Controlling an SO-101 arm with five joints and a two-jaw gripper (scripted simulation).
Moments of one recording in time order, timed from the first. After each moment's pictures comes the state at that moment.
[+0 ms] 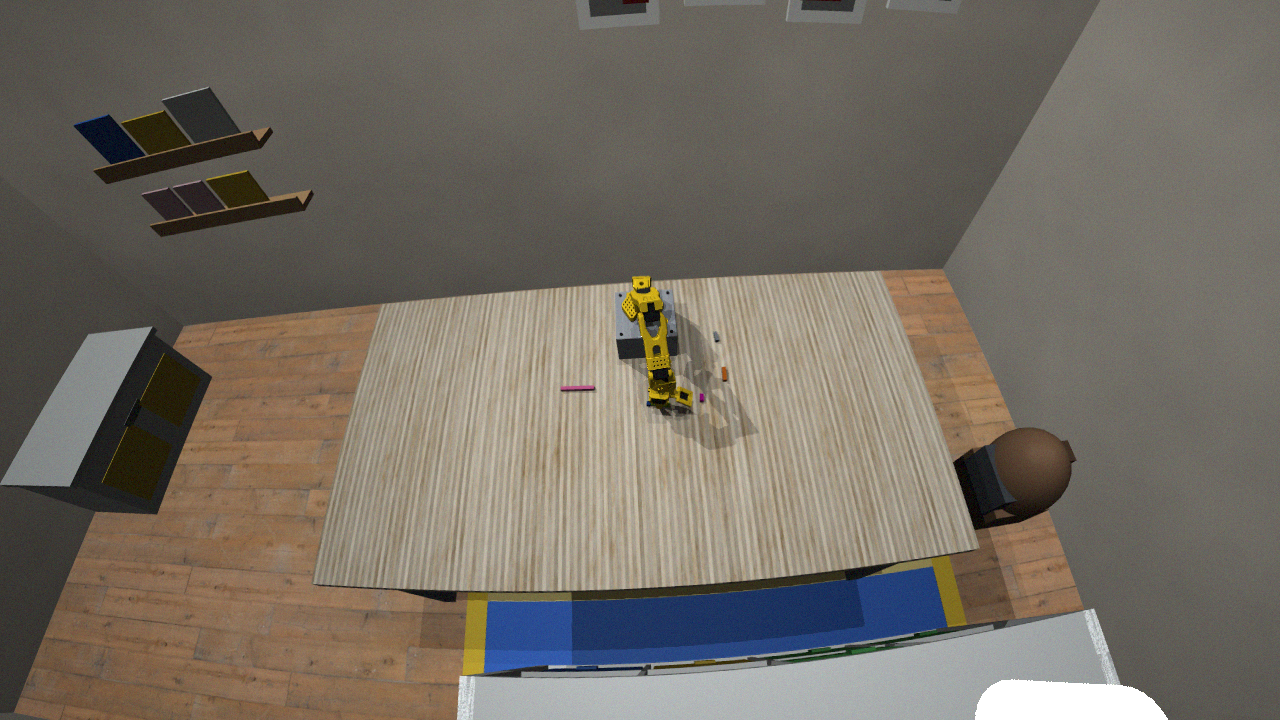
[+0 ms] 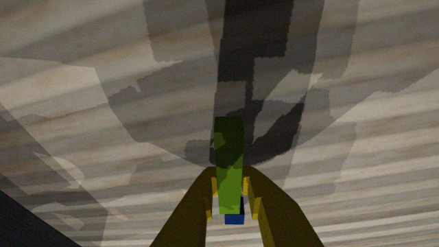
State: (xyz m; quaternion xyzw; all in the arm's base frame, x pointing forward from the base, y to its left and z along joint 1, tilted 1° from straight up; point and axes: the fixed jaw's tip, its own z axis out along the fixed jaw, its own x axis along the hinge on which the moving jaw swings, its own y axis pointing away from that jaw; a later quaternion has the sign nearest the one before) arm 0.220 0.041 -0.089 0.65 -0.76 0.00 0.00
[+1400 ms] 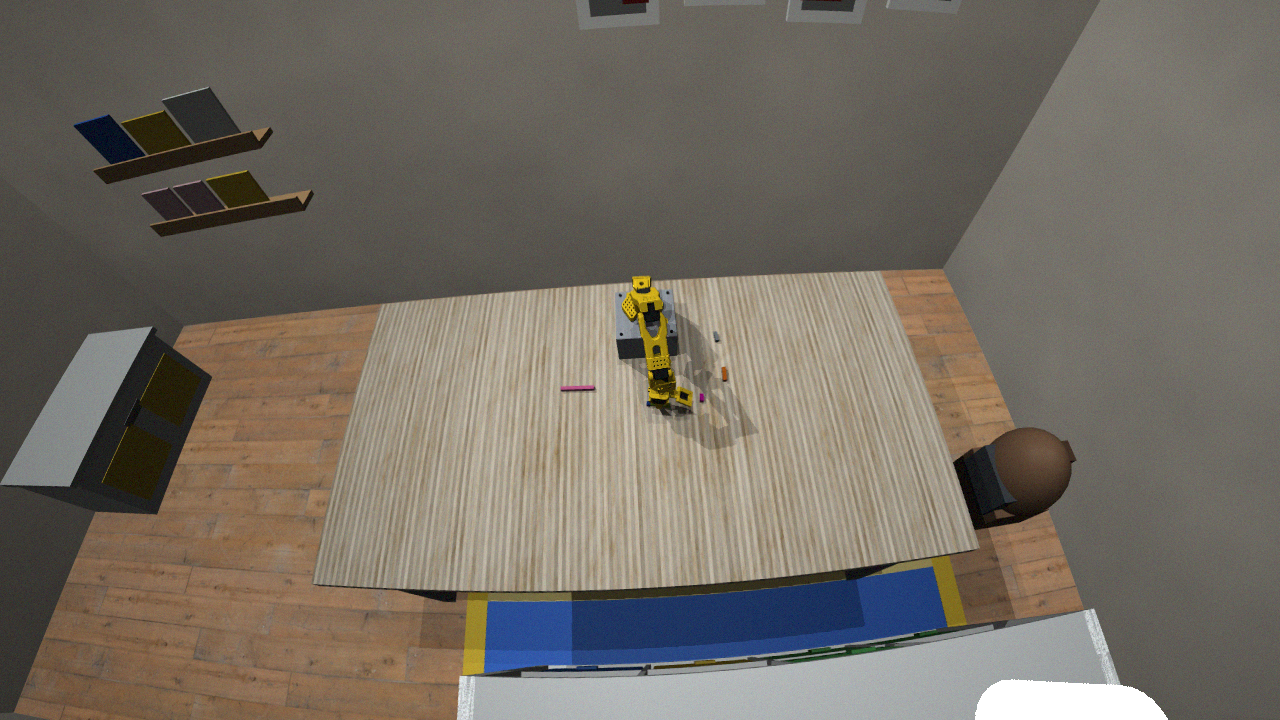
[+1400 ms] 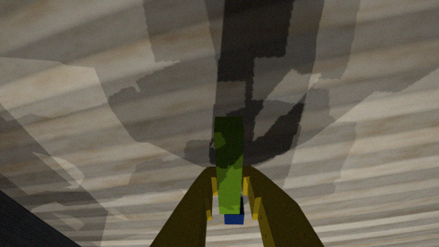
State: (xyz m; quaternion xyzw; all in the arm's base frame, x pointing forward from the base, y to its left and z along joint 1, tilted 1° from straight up) arm 0.220 0.041 -0.089 0.65 -0.76 0.00 0.00
